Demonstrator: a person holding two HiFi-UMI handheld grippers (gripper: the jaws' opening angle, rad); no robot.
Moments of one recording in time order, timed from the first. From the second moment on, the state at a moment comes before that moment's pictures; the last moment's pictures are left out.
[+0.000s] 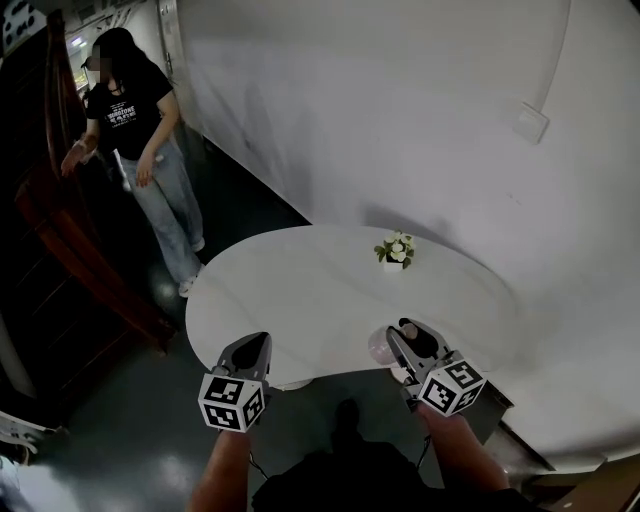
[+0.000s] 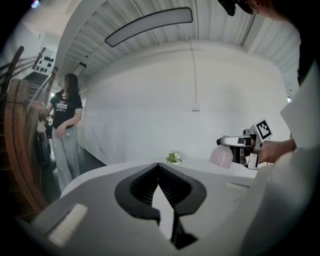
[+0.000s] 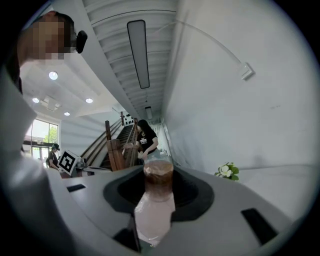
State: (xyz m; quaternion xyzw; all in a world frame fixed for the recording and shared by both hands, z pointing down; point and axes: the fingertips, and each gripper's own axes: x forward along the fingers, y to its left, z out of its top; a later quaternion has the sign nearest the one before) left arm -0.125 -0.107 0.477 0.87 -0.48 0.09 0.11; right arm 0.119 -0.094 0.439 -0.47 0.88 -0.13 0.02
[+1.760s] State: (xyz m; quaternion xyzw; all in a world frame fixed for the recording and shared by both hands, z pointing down) left arm -0.066 -0.350 0.572 0.86 -0.45 0.13 0.20; right arm 0.132 -0.354 0.554 -0.43 0.88 -0.18 -0.09
